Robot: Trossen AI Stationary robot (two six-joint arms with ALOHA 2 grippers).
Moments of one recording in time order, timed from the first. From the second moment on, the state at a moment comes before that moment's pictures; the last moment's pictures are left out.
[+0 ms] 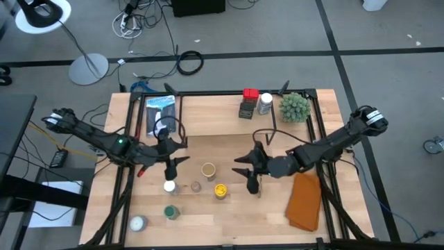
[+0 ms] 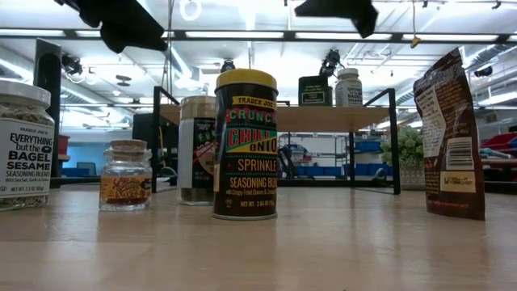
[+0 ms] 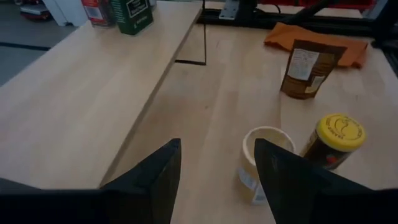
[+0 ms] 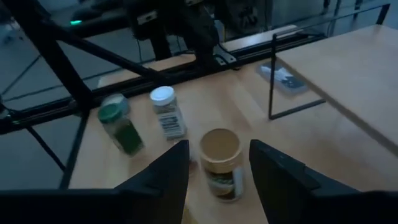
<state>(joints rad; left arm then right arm) -0.40 0.92 0.71 -0.35 -0.59 -0.34 0.43 1.41 0.95 0.07 0.56 0.42</state>
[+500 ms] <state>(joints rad) -0.40 0.95 0.71 -0.34 -0.57 -0.40 0.28 1.75 1.30 -0.21 0.33 0.15</state>
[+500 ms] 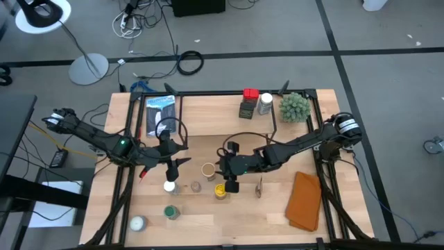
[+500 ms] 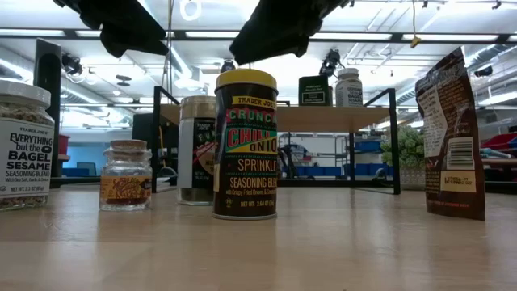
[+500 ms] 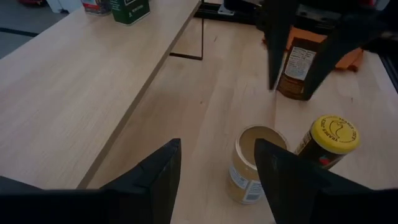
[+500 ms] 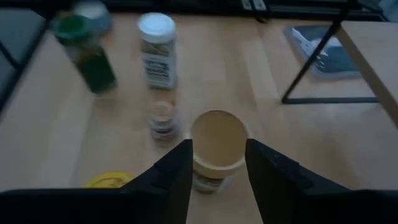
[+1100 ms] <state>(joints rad) -0.39 1.04 0.71 -0.27 -0.25 -0.43 0.27 1.76 1.37 -0.32 0.35 0.14</state>
